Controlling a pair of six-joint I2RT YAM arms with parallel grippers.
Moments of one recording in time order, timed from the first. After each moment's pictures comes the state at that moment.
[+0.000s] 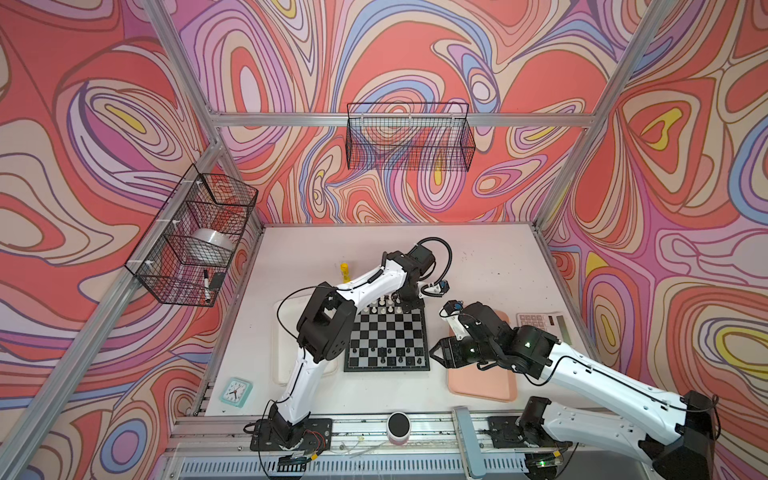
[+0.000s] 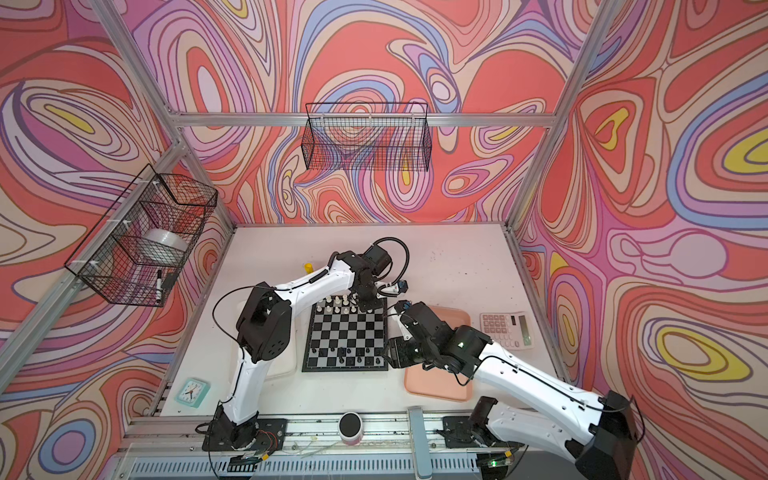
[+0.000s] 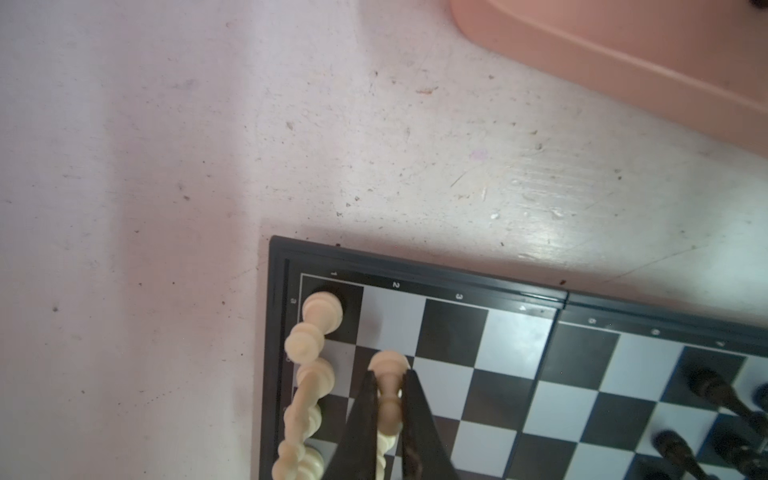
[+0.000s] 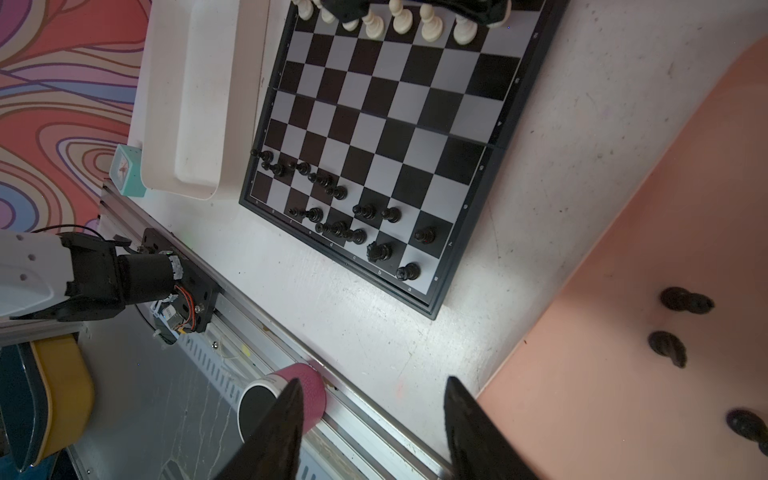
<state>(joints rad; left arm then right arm) -0.74 2.18 1.84 -0.99 0.09 0.64 0.86 1.01 0.81 -0.70 -0.17 0.63</state>
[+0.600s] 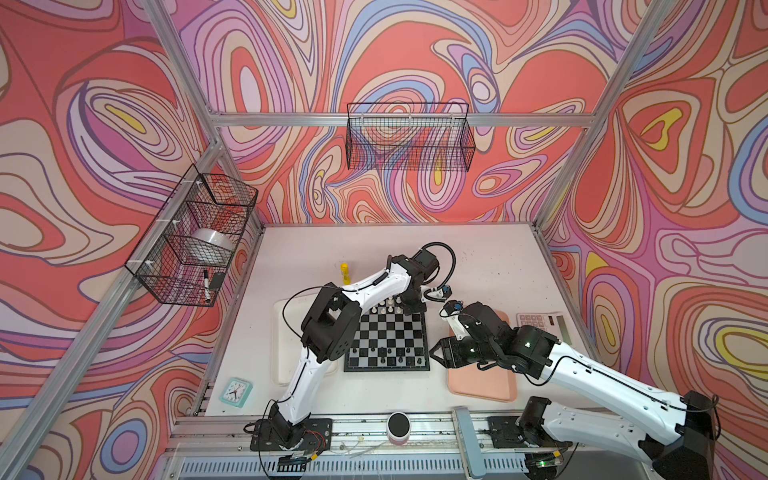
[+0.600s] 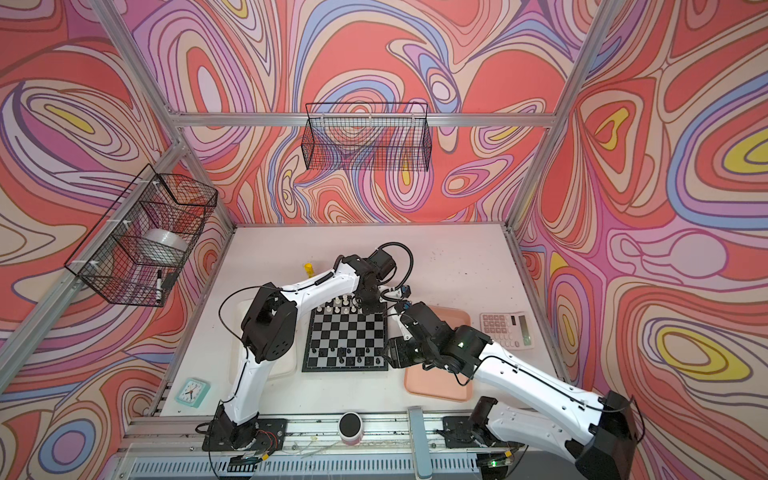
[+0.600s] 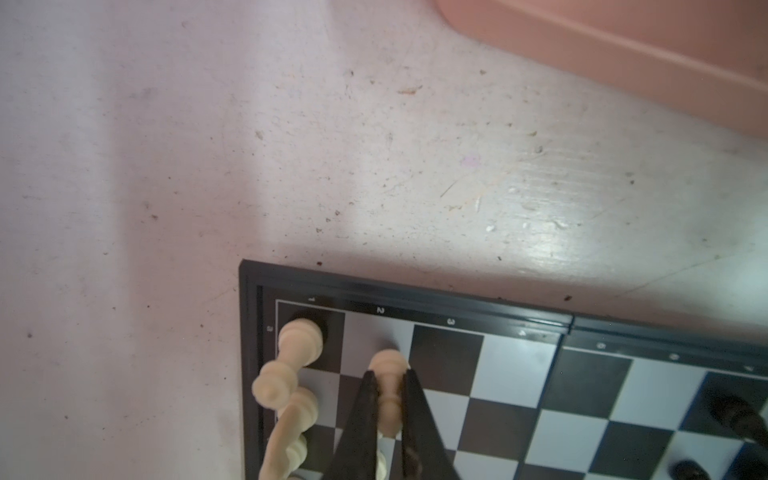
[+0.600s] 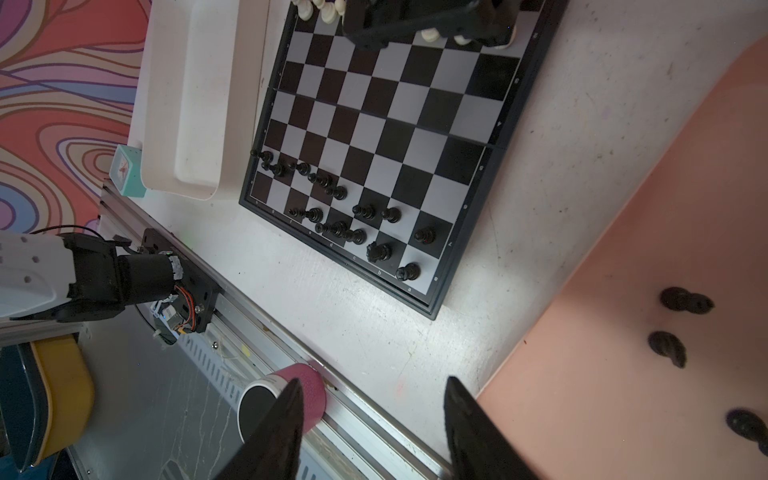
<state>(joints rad) -0.76 2.20 1.84 -0.97 0.06 0.65 0.86 1.01 0.81 -0.70 -0.17 0.63</state>
